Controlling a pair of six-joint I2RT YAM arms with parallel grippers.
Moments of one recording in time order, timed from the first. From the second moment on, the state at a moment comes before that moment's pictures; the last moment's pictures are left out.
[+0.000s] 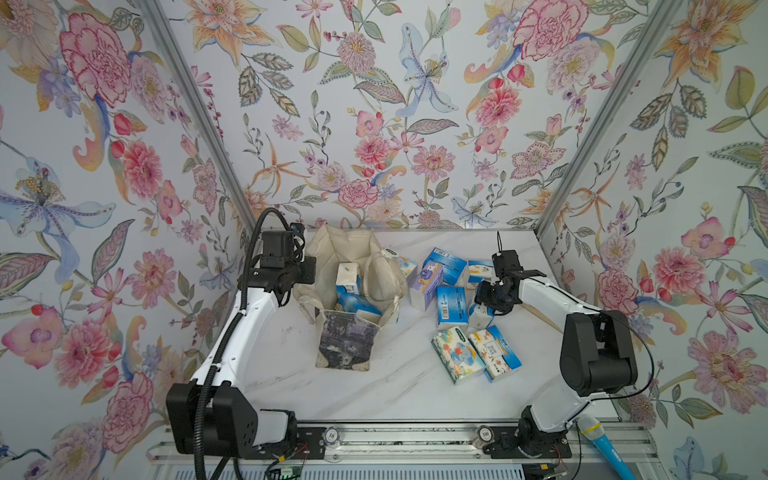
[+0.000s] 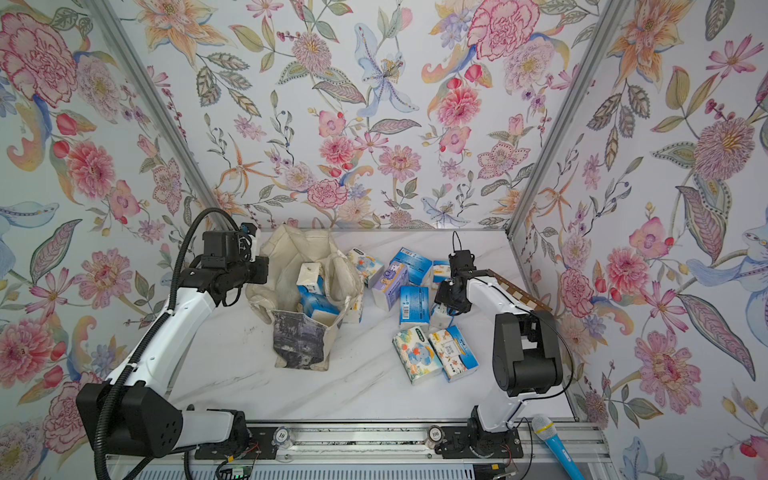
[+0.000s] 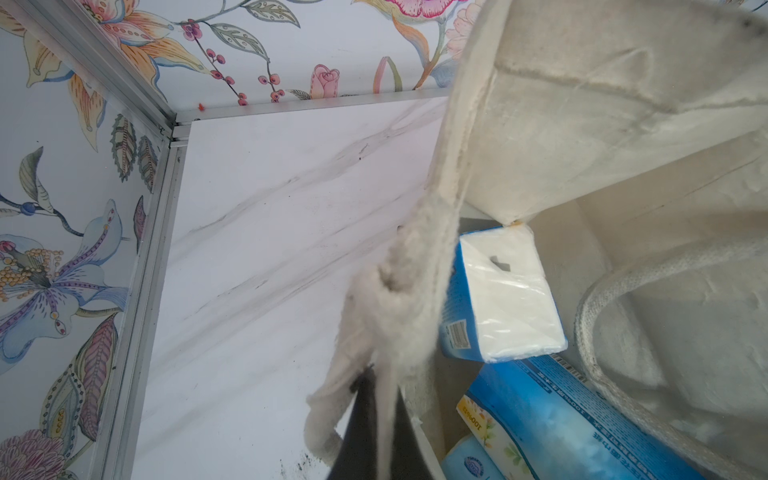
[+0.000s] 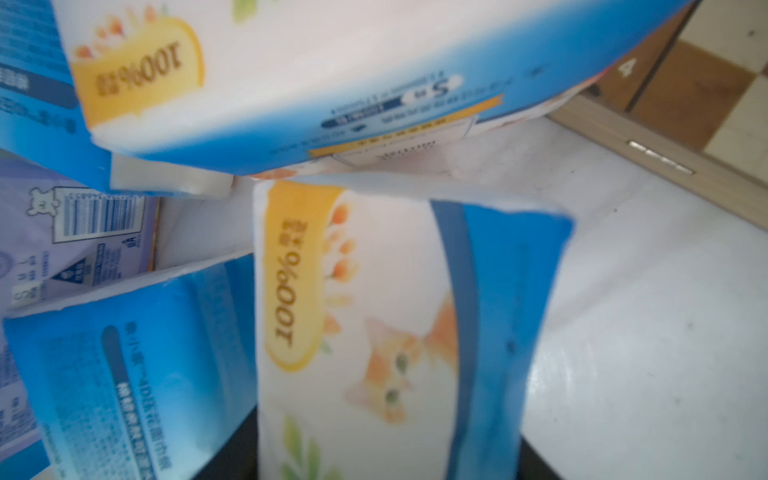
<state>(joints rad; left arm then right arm) -0.08 1.35 1.24 -0.62 0.03 0.03 0.13 1.68 1.12 -0.61 -0.04 0.43</state>
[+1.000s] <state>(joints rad) -0.08 1.37 1.24 -0.57 0.11 0.01 0.78 1.85 1.98 -0.49 -0.44 0.27</state>
